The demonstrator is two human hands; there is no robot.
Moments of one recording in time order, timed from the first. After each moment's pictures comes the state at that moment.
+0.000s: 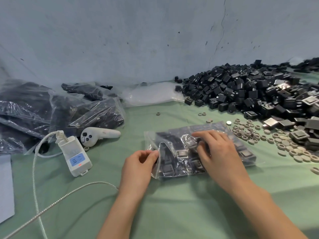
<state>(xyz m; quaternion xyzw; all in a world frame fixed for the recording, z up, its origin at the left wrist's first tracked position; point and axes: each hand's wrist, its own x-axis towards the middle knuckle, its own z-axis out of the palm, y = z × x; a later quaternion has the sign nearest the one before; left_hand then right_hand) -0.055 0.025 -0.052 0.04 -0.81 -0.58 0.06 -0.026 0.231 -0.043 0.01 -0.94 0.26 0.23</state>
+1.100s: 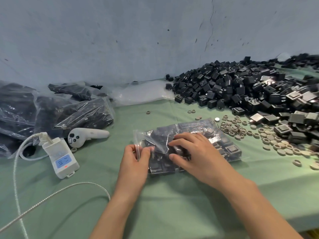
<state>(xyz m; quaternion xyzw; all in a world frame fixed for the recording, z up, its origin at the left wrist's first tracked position) -0.050 0.050 -0.053 0.02 -0.78 -0.62 0.07 -0.028 0.241 -0.050 0.13 -0.94 0.26 0.16</state>
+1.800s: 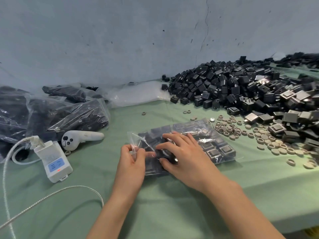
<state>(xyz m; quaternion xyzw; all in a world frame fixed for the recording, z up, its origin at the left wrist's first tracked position) -0.053 0.058 -0.057 -0.01 -0.77 -0.64 0.04 -0.032 0.225 -0.053 0.15 -0.95 0.23 0.16</state>
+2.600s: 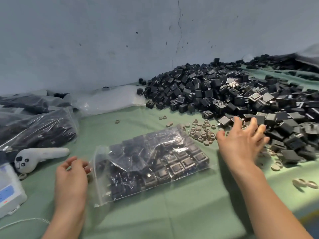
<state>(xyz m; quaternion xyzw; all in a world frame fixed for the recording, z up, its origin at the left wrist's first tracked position) -0.101 0.029 -0.061 0.16 -0.70 -0.68 0.16 -0.043 0.379 -0.055 -0.41 -0.87 0.17 0.21</state>
